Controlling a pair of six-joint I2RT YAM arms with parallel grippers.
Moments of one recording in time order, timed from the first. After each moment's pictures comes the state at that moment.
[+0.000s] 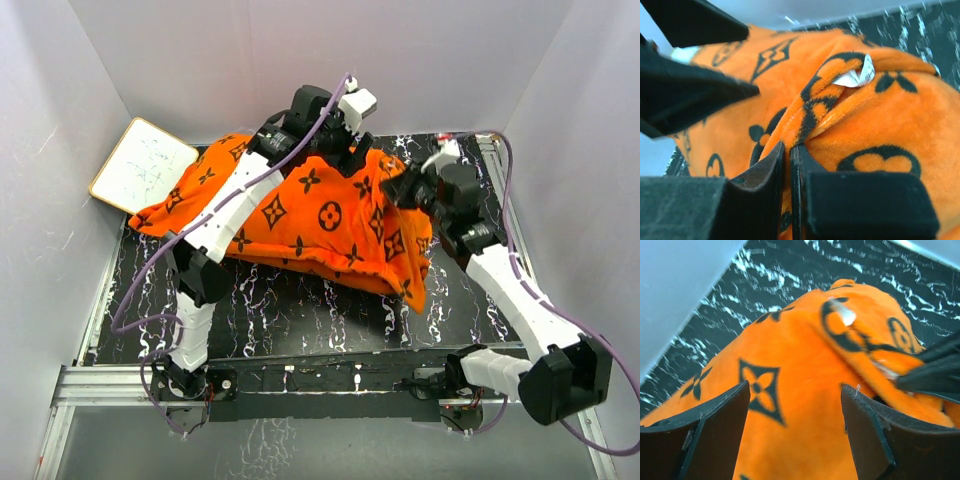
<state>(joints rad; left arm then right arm) -0.67 2.05 2.36 -0.78 0.23 0.22 0.32 1.20 1.10 -0.06 -0.19 0.47</state>
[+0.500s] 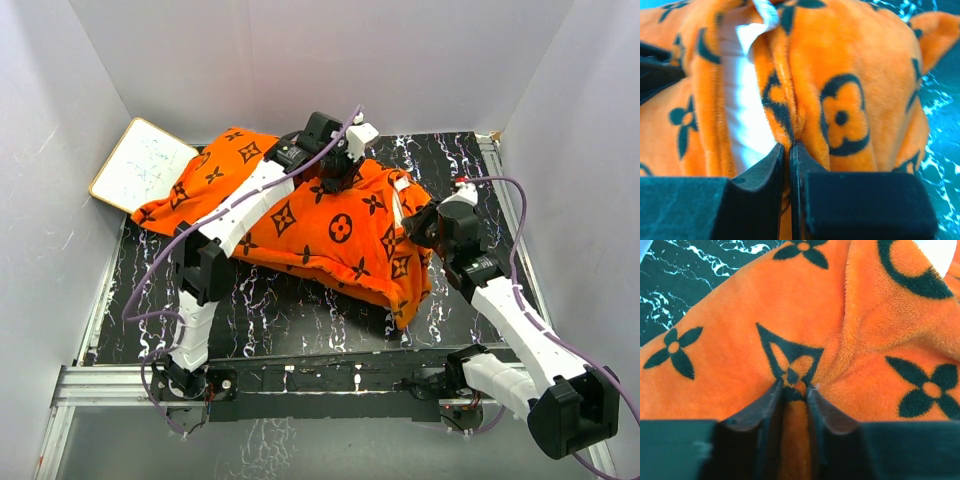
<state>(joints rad) -0.66 2.13 2.20 -0.80 0.21 0.21 0.31 0.97 0.75 -0.17 0.09 0.61</state>
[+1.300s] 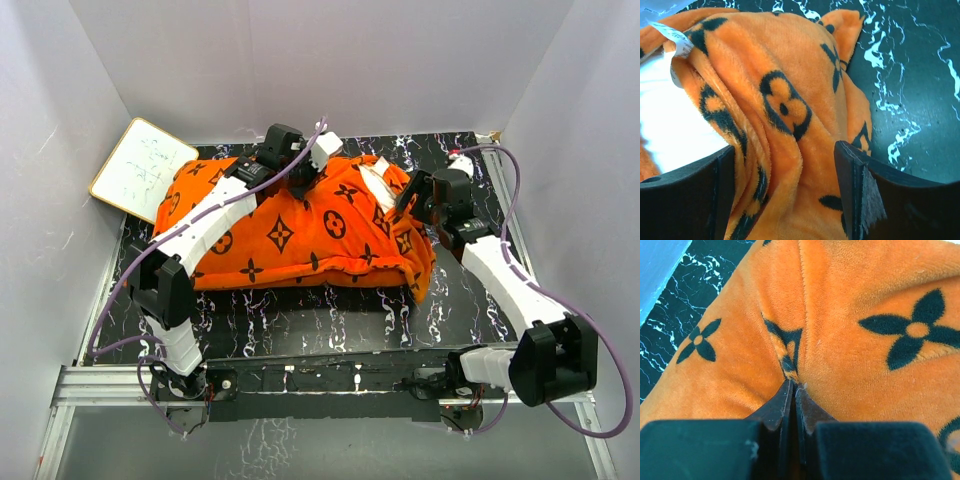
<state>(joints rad) -0.57 1.79 1.70 -0.60 0.14 0.36 0.23 1.22 0.95 -0.25 0.14 0.55</state>
